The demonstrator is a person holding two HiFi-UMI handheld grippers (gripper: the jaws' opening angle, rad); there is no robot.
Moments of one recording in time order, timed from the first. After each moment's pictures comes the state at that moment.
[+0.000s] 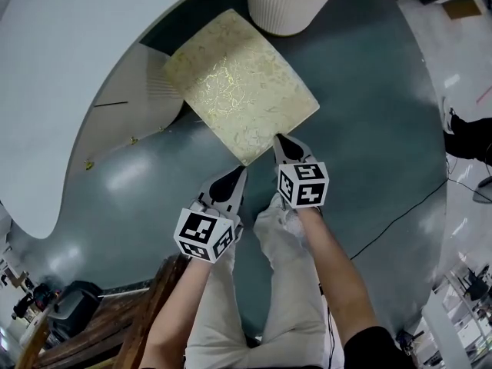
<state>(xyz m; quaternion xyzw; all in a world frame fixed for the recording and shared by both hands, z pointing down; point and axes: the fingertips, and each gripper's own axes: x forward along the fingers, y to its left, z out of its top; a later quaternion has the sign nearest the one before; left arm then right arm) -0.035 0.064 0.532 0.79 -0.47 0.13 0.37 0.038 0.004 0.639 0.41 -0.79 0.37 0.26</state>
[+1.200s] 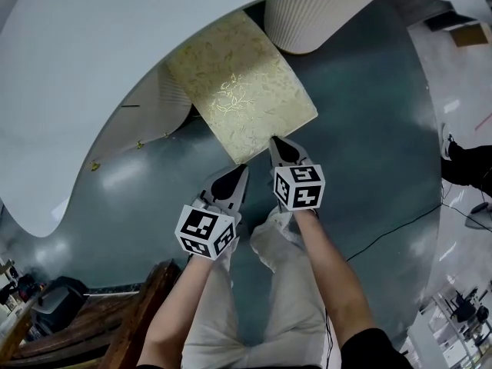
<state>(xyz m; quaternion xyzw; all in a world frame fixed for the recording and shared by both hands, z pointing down) -0.019 0.066 0.540 0.78 -0.51 0.09 0.36 0.034 0.004 0.639 0.38 -0.82 0.34 0.26</state>
